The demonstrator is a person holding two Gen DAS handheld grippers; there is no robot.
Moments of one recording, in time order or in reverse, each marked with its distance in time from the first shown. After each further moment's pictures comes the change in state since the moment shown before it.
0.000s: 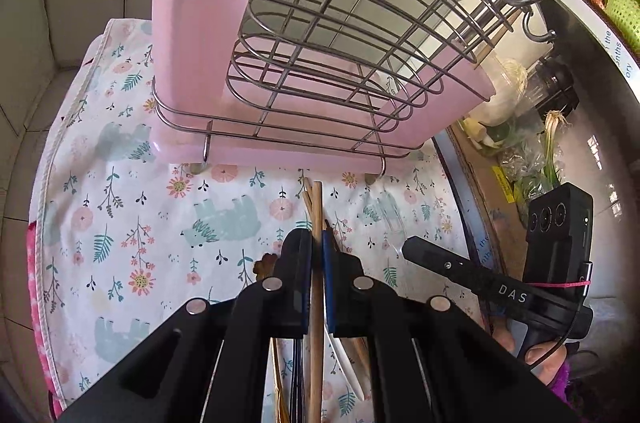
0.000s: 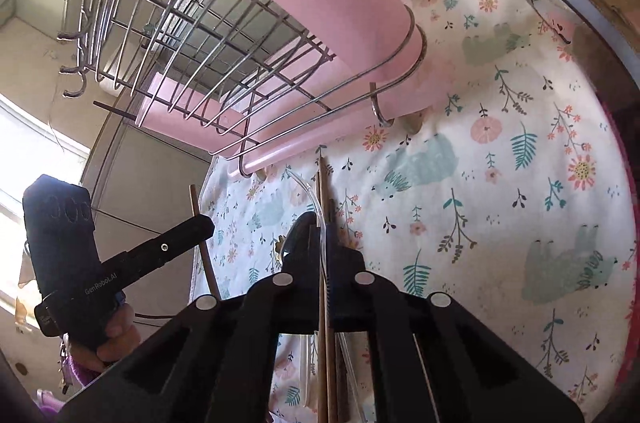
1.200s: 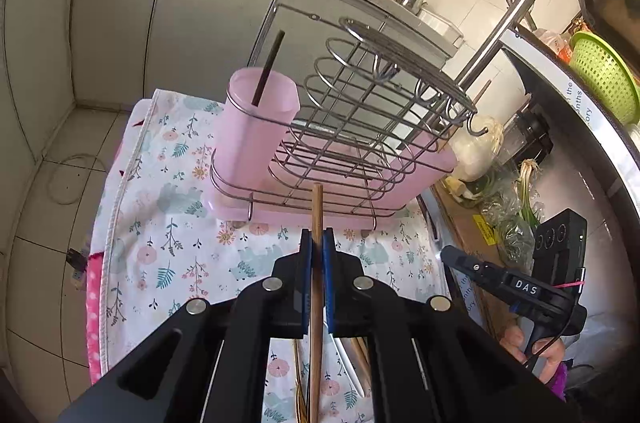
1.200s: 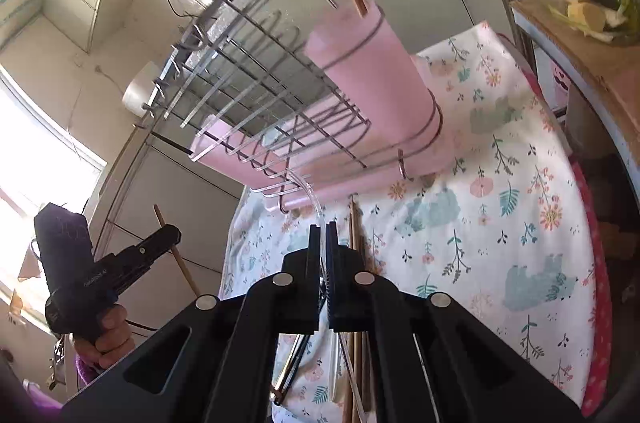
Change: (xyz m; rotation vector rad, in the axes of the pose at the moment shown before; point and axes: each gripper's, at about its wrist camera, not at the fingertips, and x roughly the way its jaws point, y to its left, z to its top) left arm -0.091 0.009 0.009 -0.007 -0.222 -0.006; right arm -0.065 0.040 0.011 -0.073 -0.181 0.043
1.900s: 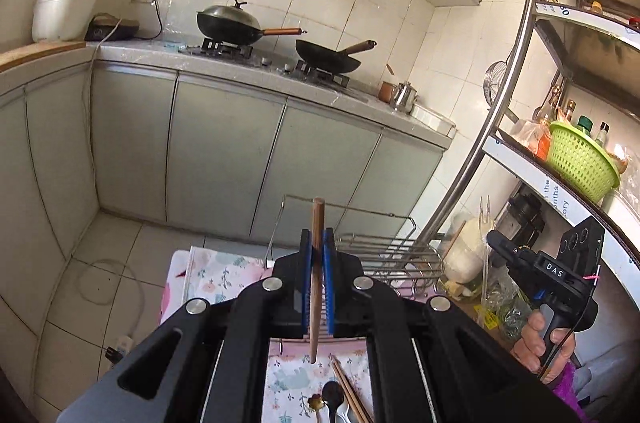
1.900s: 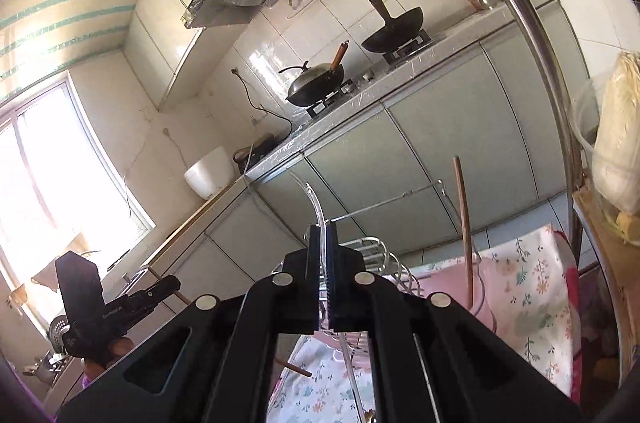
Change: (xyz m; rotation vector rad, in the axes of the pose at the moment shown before) left arm -0.104 -0.025 0.104 0.092 -0.351 0.073; right arm -0.056 0.071 0.119 -0.156 -0.358 0.184
